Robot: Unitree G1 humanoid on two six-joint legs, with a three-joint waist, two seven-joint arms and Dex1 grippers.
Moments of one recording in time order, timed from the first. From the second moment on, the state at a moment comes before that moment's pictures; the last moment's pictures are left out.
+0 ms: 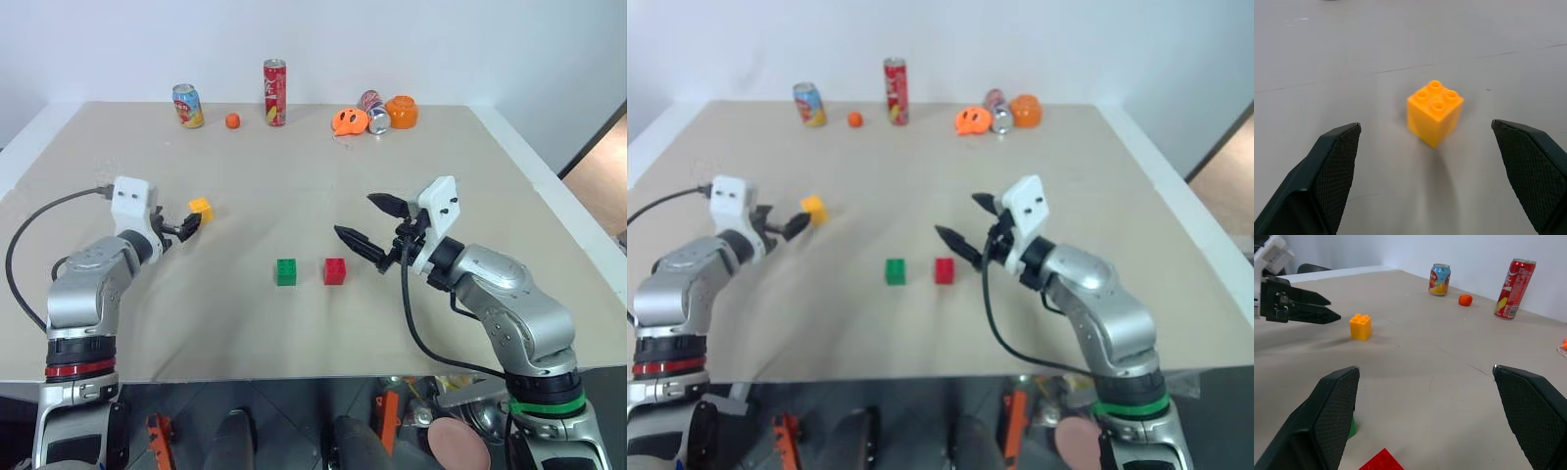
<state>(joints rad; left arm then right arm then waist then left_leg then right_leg) -0.53 0.48 0.26 0.04 -0.24 0.71 -0.38 -0.45 -0.51 0.01 -0.38 0.47 0.58 0.53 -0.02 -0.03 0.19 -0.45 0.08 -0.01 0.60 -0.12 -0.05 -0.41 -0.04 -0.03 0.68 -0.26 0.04</state>
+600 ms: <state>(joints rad) -0.66 0.39 0.11 0.32 -0.15 0.62 -0.30 -0.40 -0.48 0.02 -0.44 0.47 0.57 0.53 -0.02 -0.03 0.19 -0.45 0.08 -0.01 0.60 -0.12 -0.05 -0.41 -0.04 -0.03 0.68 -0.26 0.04</state>
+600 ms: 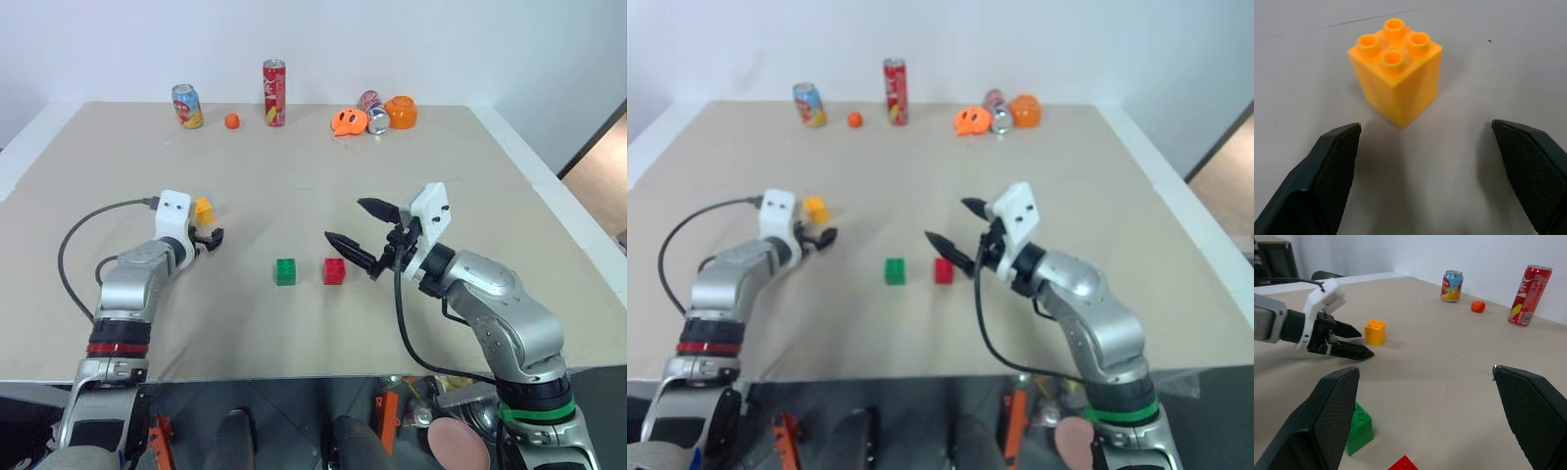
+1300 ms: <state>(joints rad) -0.77 0.29 0.12 0.49 -0.12 0.55 -0.13 -0.36 -0.49 0.00 -0.47 0.46 0.57 0.52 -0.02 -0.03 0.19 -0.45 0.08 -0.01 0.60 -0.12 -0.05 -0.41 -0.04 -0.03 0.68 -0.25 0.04</state>
